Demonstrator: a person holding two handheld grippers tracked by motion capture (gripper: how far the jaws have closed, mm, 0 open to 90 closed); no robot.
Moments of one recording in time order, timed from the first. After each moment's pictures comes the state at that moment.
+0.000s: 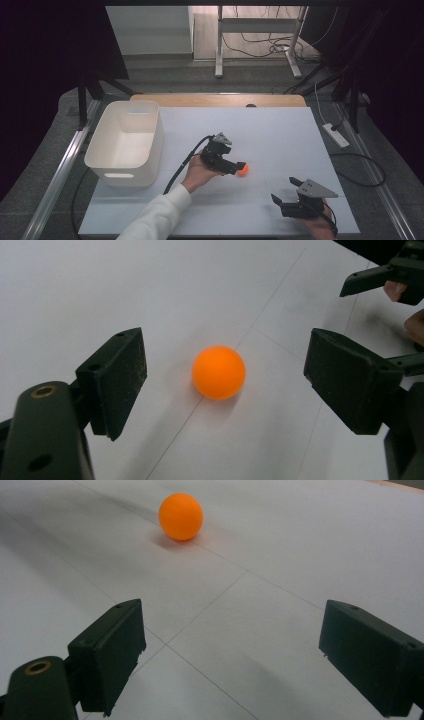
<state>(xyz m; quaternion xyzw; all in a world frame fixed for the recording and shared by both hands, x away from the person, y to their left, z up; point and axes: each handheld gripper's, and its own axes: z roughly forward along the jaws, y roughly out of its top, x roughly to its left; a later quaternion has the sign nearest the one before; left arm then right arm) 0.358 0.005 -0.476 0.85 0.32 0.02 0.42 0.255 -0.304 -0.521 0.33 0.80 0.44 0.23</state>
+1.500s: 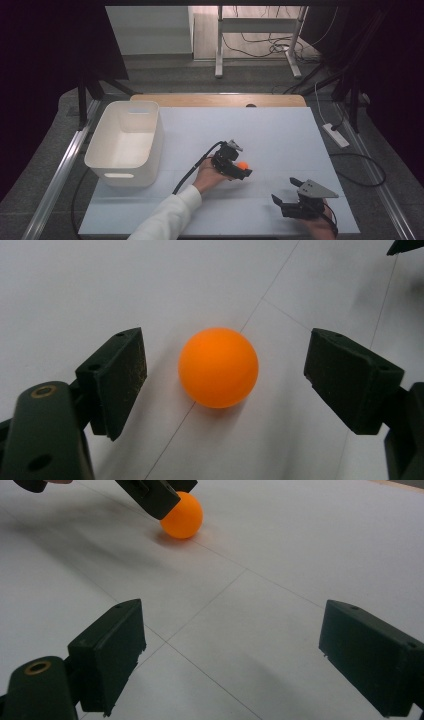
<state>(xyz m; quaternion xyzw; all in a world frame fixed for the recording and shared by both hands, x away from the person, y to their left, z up) 0.370 -0.028 -0.511 0.87 0.32 0.00 0.38 0.254 -0.305 -0.521 0.33 0.80 0.44 0.23</state>
